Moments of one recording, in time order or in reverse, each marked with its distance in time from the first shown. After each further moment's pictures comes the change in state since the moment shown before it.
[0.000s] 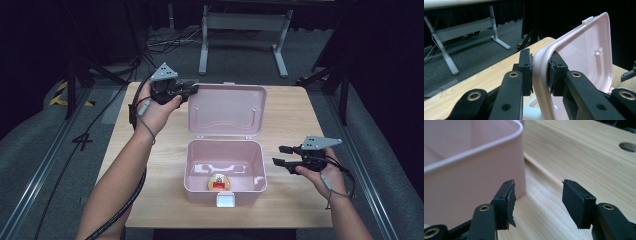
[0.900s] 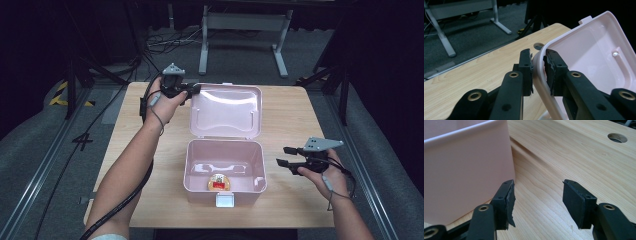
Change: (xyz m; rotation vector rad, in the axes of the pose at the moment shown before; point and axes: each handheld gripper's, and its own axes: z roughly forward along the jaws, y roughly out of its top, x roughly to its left) left arm 0.037 -0.015 0.052 0.115 0.004 -0.089; right arm -0.007 -0.012 -0.003 0.051 -0.067 -0.001
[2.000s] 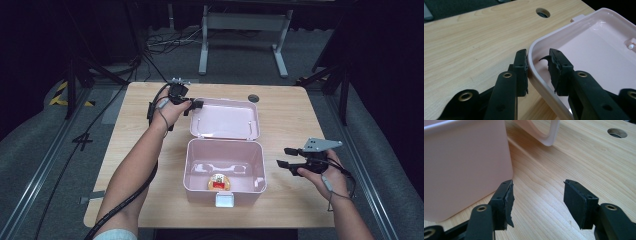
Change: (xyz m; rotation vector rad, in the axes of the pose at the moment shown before) left arm 0.031 -0.044 0.059 0.201 -0.068 -0.128; right arm -0.001 -0.003 0.001 0.027 -0.008 -0.001
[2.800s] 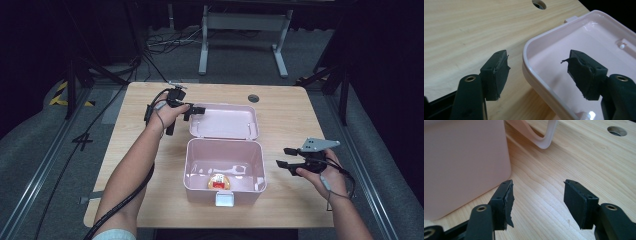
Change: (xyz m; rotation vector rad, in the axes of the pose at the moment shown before) left arm 0.019 -0.020 0.016 0.038 -0.113 -0.136; right arm 0.000 0.000 0.003 0.017 -0.007 -0.011
